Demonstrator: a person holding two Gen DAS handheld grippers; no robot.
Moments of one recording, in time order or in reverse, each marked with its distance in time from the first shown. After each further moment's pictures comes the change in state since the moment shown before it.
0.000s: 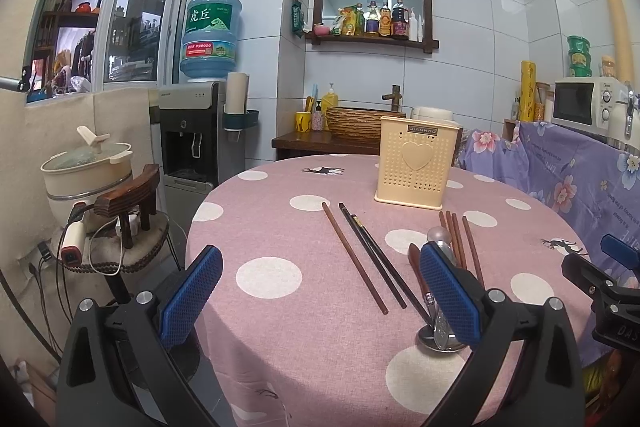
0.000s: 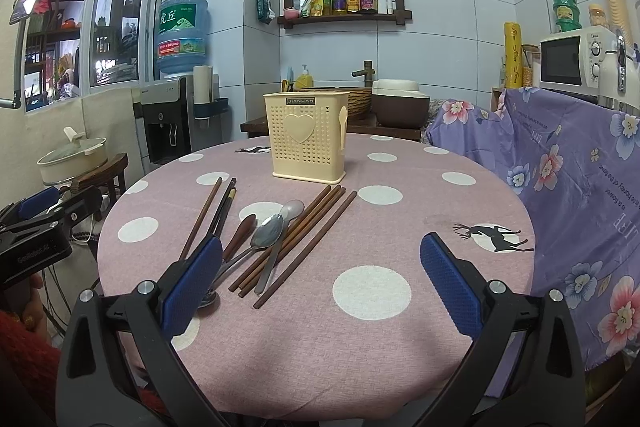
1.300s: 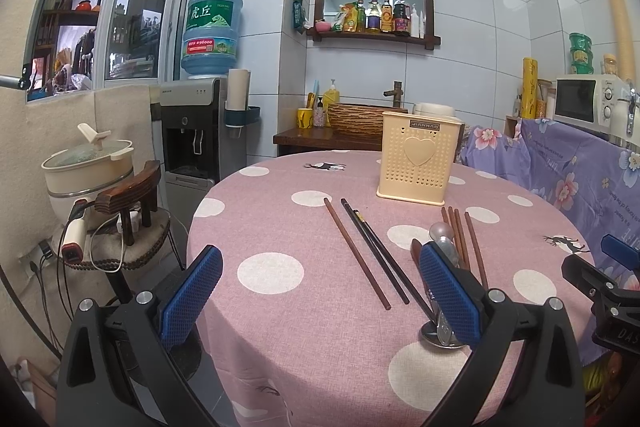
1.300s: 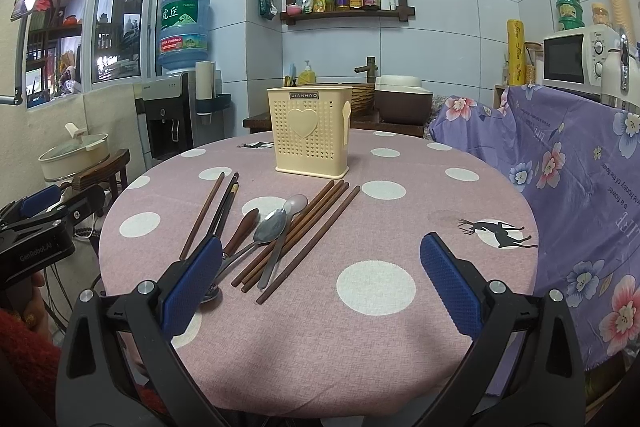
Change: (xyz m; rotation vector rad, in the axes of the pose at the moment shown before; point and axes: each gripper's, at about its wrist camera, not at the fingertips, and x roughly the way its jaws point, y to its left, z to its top) left arm 0.002 0.001 -0.005 0.006 0.011 0.005; right arm 0.002 0.004 -0.005 -0.003 0.006 0.001
